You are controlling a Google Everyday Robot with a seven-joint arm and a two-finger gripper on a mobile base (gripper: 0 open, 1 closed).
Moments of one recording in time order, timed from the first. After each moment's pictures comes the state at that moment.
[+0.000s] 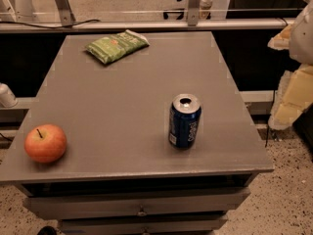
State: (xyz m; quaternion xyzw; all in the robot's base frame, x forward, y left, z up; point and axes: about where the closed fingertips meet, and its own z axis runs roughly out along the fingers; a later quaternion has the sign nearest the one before) arm 0.438 -0.216 0.977 -0.60 0.78 -0.04 0.16
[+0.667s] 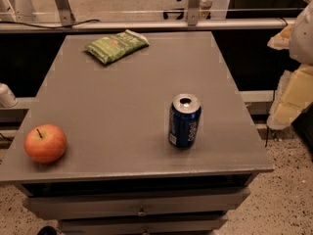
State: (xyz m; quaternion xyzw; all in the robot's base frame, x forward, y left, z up) arm 0.438 -0.214 0.979 -0.60 0.78 -0.03 0.17
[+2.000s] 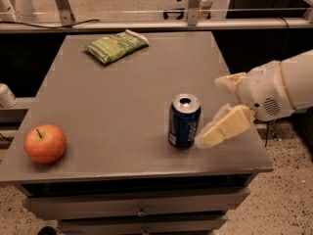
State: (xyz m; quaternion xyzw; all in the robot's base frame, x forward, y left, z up) arm 0.438 -0.109 0.910 -0.50 0.76 0.23 0.34
